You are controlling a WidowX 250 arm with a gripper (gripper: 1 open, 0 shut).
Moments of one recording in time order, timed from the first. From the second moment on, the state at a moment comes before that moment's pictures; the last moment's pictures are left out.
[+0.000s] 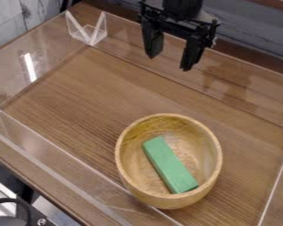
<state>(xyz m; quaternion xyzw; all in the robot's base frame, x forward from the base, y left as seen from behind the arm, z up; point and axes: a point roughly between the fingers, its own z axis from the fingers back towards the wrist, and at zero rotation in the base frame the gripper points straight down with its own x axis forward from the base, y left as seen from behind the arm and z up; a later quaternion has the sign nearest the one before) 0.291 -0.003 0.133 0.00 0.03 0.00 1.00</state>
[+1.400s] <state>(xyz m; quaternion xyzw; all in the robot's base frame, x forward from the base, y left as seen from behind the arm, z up) 0.201 -0.064 0.112 -0.01 0.03 0.17 0.98</state>
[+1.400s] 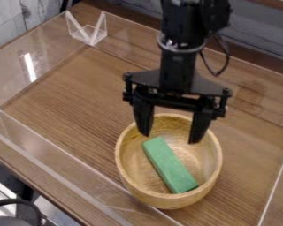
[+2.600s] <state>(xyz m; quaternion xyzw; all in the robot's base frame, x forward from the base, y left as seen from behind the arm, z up) 0.203 -0.068 0.064 -0.05 0.00 0.24 0.97</state>
